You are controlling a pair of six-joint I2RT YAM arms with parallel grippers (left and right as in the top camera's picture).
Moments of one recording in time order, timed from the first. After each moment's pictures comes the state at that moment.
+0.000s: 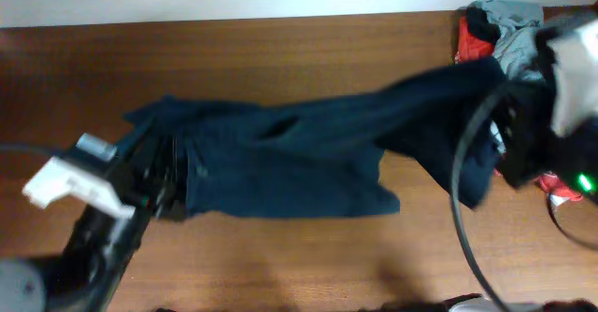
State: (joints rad) left arm -0.31 0.70 1.24 -0.31 0.17 -0.07; right arm 0.21 1.46 2.71 -1.69 -0.20 -0.06
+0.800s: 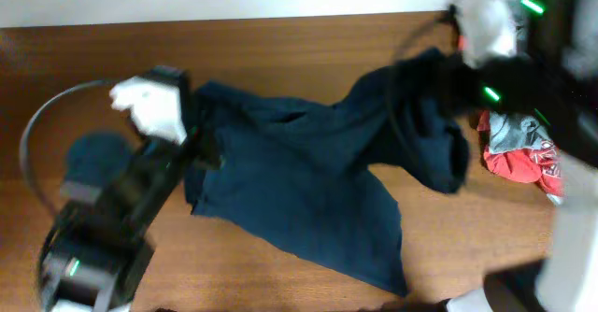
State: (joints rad) left arm -0.31 1.00 1.26 -0.47 0.10 -0.13; right arm 0.21 1.71 2.52 -1.66 -0.18 -0.07
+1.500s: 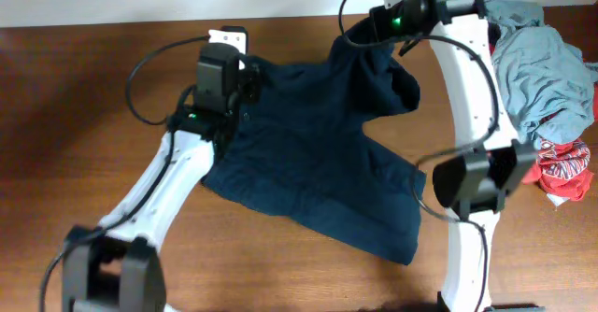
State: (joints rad) left arm -0.31 1.71 1.26 -0.09 -0.17 -0.12; right arm 0.12 2.33 2.51 -1.18 -0.18 -0.11
